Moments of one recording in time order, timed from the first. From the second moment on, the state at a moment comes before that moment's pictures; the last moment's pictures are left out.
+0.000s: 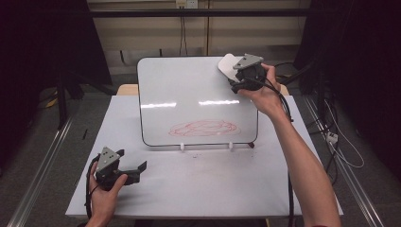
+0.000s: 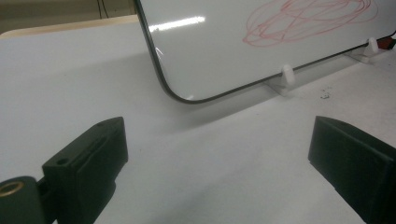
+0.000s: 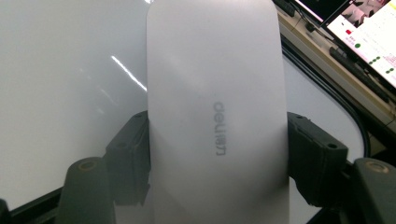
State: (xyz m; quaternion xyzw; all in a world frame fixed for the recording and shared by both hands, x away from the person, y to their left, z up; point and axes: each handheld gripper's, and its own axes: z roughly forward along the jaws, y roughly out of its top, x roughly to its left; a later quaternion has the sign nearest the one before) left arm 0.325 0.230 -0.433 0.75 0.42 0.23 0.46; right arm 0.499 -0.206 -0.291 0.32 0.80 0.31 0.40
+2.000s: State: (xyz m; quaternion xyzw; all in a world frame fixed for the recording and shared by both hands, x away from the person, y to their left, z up) left arm 0.322 0.235 -0.433 0.75 0.42 0.23 0.46; right arm 0.416 -0.220 -0.336 0.34 0.74 0.44 0.37
